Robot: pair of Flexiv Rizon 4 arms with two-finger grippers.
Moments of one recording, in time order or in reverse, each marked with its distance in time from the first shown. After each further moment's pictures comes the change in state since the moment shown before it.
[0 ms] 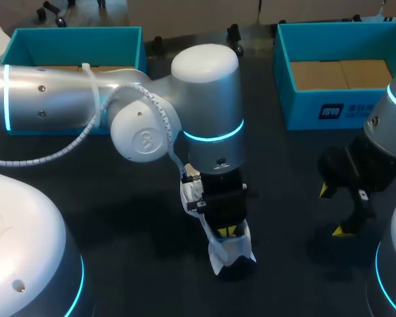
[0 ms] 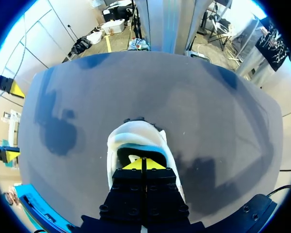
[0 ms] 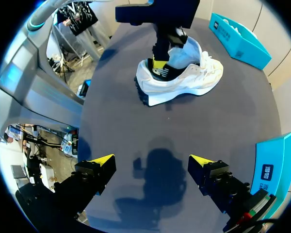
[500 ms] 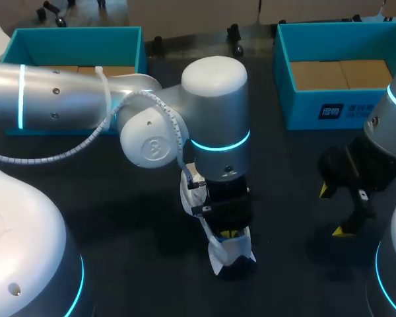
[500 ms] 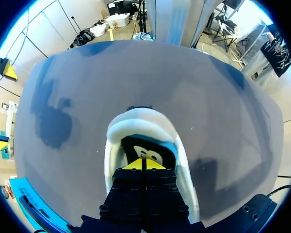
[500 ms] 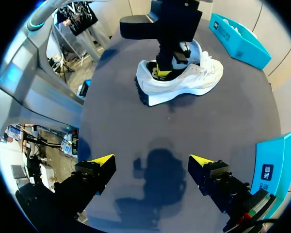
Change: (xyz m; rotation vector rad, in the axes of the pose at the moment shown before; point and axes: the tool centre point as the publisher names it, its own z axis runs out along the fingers) left arm -0.006 0.013 0.019 -0.037 0.010 -0.048; right arm 0.000 0.000 0.000 0.000 0.000 0.000
